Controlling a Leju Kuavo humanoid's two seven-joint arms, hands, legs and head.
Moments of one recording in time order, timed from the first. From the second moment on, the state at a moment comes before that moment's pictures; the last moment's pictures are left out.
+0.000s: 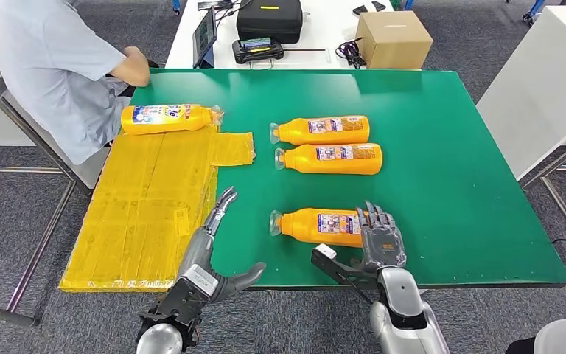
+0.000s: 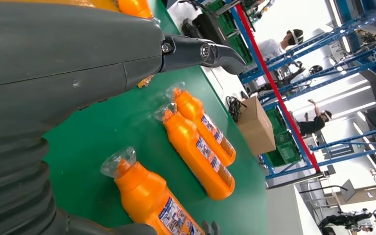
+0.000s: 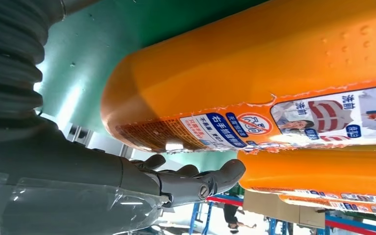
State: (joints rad) left arm 0.07 -0.32 -0.27 -1.56 -0.55 0.13 -0.34; right arm -0.09 0.09 0.09 -1.26 1.49 -0.12 -0.05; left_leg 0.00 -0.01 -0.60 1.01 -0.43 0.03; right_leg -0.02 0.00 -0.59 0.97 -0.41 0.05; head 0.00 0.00
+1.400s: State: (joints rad) left arm 0.05 -0.32 -0.30 -1.51 -0.57 0.10 -0.35; right arm -0.33 0.09 0.19 -0.92 1.48 -0.01 0.00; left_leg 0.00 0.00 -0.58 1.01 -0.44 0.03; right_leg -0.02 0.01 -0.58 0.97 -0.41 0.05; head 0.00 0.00
